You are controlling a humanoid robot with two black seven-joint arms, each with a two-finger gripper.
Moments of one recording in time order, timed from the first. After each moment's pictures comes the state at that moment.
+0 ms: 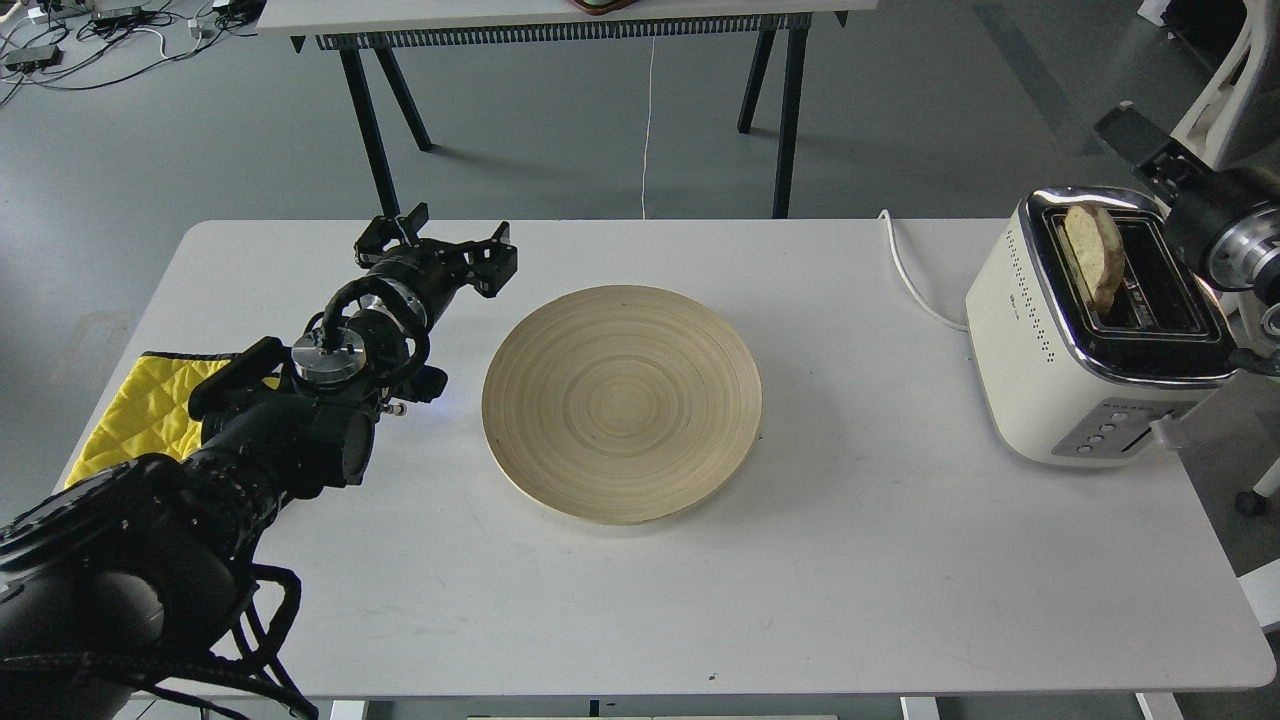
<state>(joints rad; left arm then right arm) -0.91 -0.03 -0.64 -0.18 -1.03 -0.37 0.16 1.42 -0.93 -0.37 1.35 -0.43 -0.47 0.06</state>
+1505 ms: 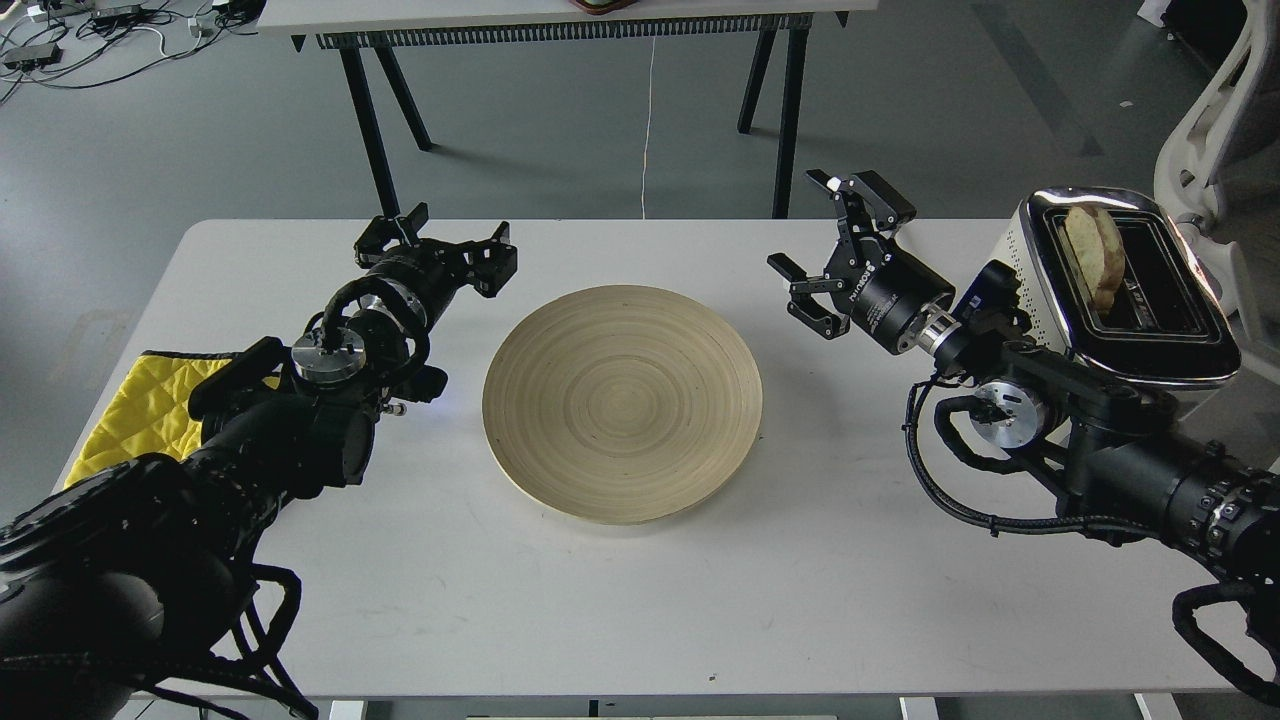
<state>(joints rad) -0.91 -0.03 -0.64 -0.18 -1.03 -0.37 0.16 0.89 -0.24 0.21 0.63 -0.06 0.46 0.49</state>
